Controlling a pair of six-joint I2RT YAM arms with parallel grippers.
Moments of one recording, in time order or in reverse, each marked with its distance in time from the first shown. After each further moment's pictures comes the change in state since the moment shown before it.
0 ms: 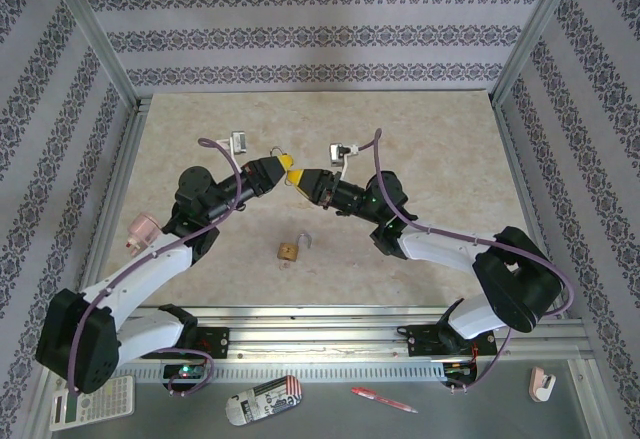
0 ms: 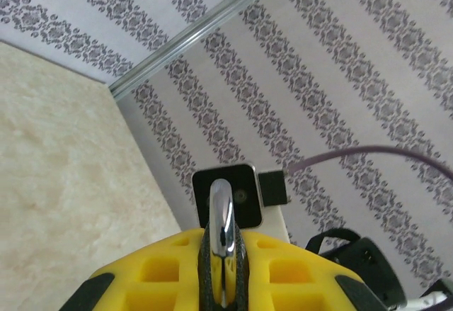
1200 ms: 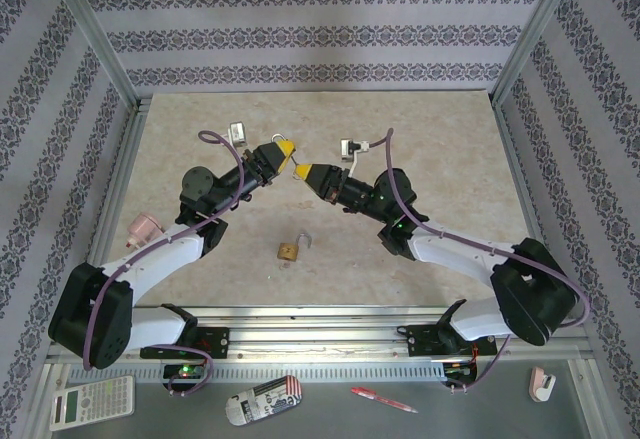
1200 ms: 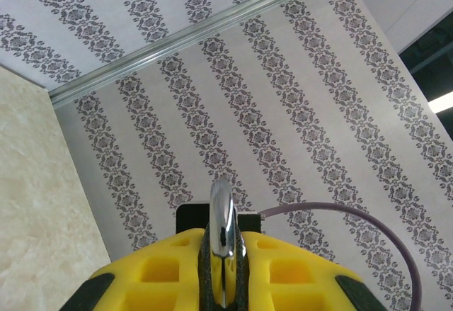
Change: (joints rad) left arm 0.005 0.139 0.004 0.325 -0.027 -0.302; right arm -0.018 -0.085 -0.002 -0.104 0.047 -0.074
